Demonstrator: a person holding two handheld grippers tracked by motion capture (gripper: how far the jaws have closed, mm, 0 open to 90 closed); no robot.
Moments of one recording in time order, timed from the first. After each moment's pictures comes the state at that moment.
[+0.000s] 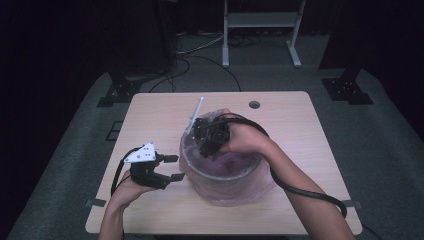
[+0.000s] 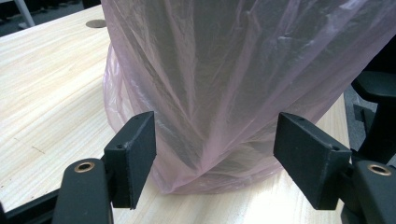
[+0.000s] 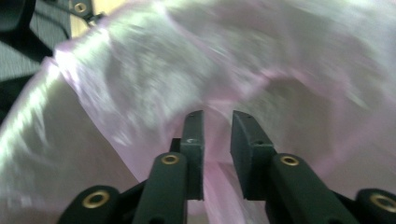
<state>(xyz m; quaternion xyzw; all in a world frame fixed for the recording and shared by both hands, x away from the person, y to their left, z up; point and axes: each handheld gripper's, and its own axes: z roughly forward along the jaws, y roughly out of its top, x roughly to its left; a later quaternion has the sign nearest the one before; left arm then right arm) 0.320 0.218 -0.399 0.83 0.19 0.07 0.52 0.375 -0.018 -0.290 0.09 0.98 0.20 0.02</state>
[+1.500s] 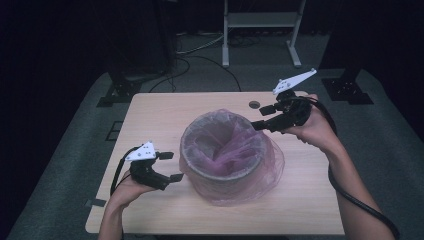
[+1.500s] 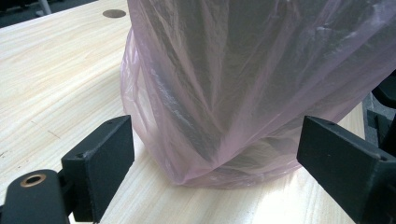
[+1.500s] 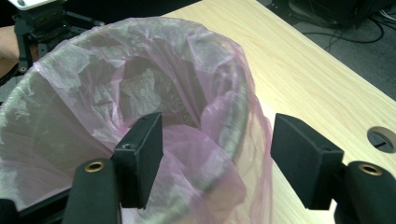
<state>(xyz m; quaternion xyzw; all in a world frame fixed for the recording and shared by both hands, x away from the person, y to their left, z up) 0.323 0.219 -0.402 0.82 0.23 0.08 0.51 0.385 -0.201 -0.254 0.26 0.87 0.41 0.08</state>
